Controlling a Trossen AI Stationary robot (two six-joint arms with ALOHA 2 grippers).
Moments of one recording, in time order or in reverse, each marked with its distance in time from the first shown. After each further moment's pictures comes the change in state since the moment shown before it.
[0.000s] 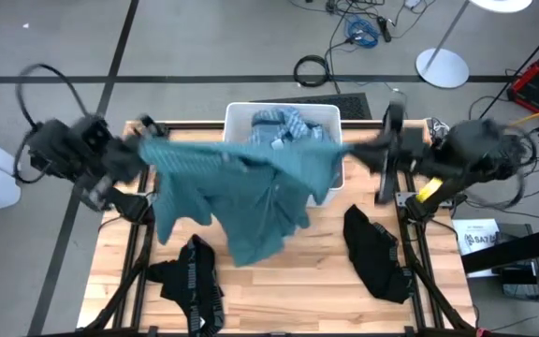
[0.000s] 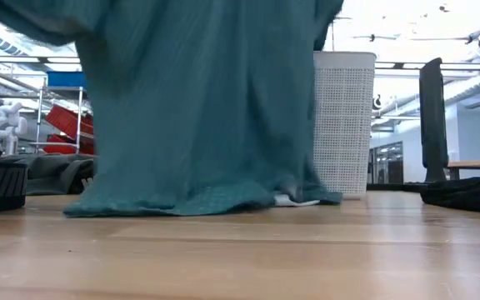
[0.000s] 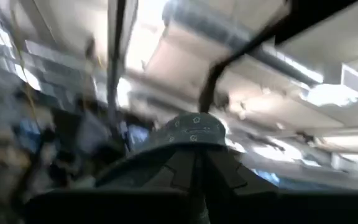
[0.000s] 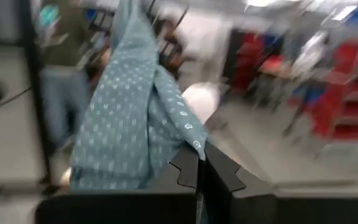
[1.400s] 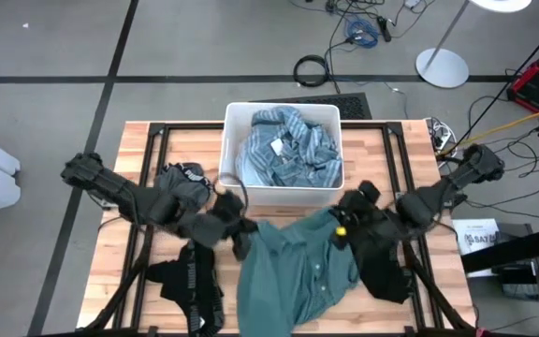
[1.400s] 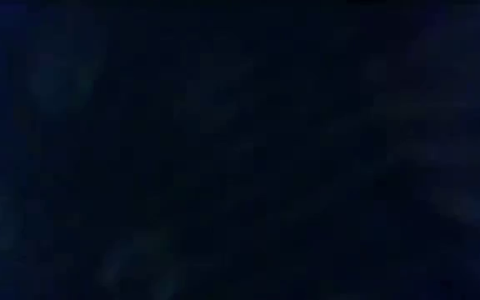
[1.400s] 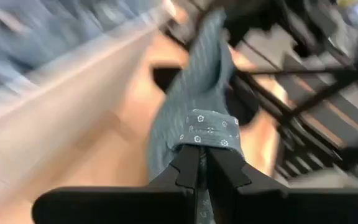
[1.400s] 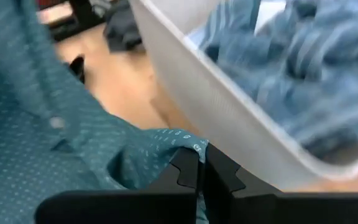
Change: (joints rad) left arm 0.020 0.401 -0.003 -0.808 -0.297 -0.723; right arm 0.141 0.097 -0.495 -0.442 0.191 1.045
